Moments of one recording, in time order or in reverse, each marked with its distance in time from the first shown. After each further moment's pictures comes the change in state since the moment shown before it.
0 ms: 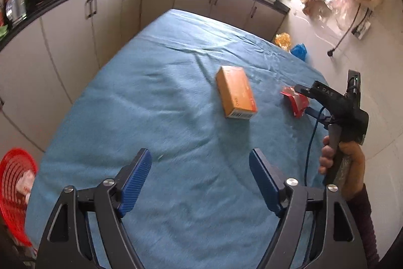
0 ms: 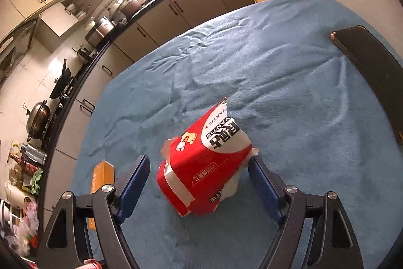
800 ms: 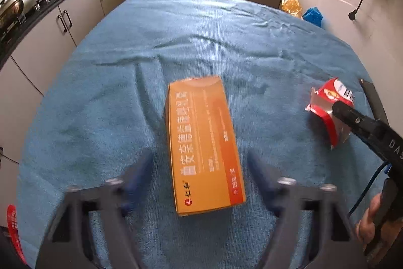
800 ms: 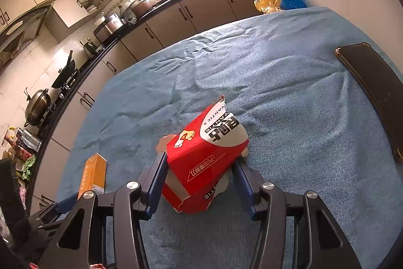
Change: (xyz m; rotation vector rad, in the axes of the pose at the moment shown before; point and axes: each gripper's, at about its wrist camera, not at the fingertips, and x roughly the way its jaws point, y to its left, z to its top) left arm 0.141 -0.079 0.066 0.156 0.105 0.165; right arm 0.003 -0.007 -0.001 -0.094 -0.038 0.003
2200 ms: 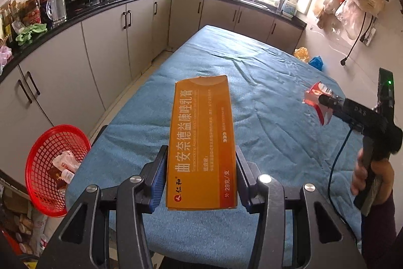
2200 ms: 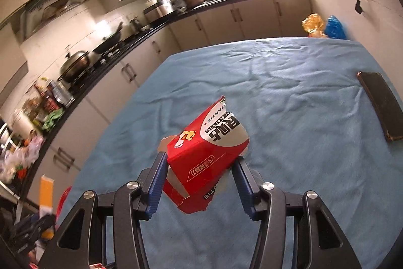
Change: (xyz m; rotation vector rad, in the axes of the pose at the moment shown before) left arm -0.188 0.141 -0.184 -0.216 -0.216 -0.033; right arm -0.081 0.090 -0.072 -0.241 0.015 0.131
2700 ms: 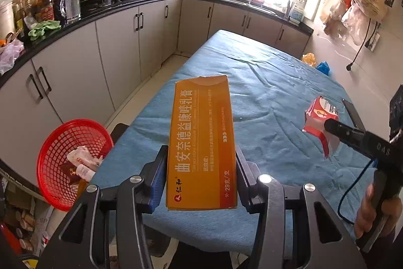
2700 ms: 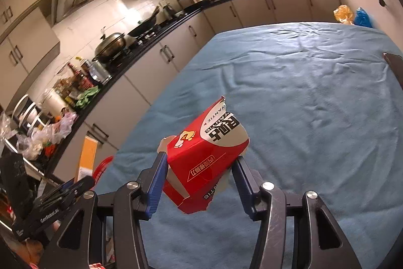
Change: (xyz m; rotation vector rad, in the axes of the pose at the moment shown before) left arm -0.019 0.033 -0.014 -0.025 -0.034 0.043; right arm -0.019 0.073 -0.062 -0.047 0.057 0.165
